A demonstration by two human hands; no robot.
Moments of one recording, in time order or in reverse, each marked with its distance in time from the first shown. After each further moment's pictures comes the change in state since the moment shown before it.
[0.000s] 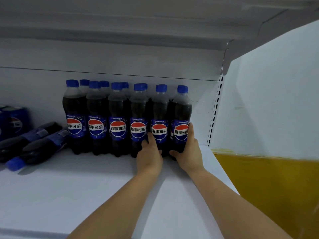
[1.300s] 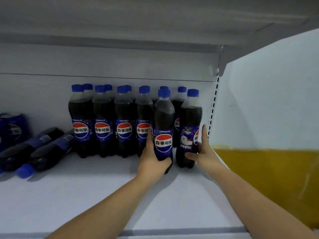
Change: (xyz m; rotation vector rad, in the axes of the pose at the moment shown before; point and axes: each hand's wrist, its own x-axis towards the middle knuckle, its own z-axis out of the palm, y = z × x) left_hand -0.023 -0.038 -0.019 -0.724 -0.110 0.180; right_hand -0.034 -0.010 -0.039 0.496 -0.200 0.148
